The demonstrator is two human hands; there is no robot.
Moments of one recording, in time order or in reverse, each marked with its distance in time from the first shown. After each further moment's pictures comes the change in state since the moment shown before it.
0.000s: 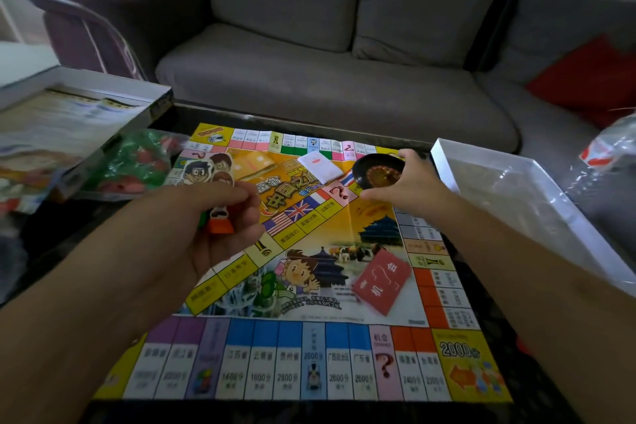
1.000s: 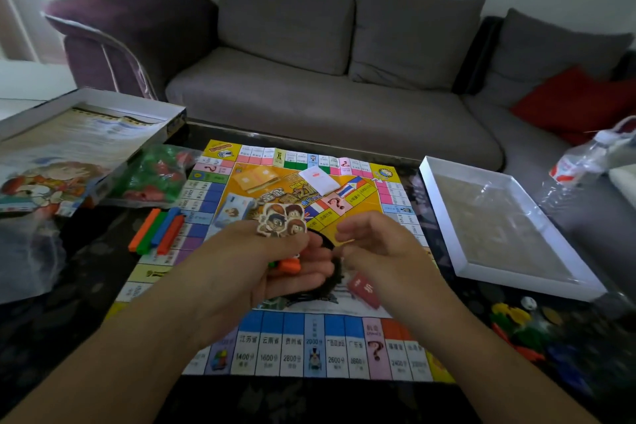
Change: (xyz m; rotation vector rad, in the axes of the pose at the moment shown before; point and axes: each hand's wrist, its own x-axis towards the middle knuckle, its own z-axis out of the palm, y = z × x) left_hand -0.032 -0.035 -0.013 0.044 -0.358 0.016; right_hand -0.189 -0.062 0.001 0.455 -0.123 -0.157
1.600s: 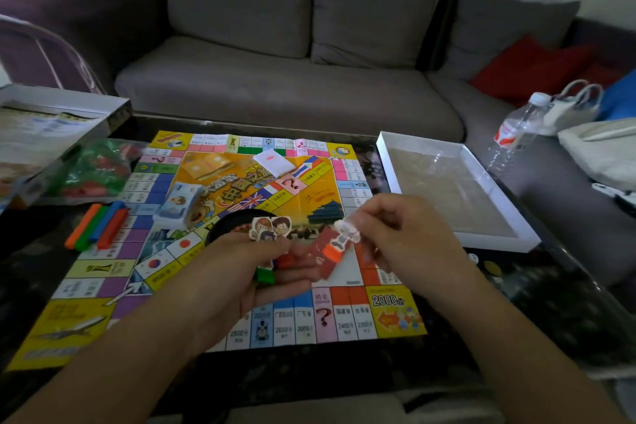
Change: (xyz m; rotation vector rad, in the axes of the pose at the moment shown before) left_hand 0.003 -0.037 0.056 0.063 0.024 -0.103; right_hand -0.030 0.024 -0.080 -0.091 0.090 0.000
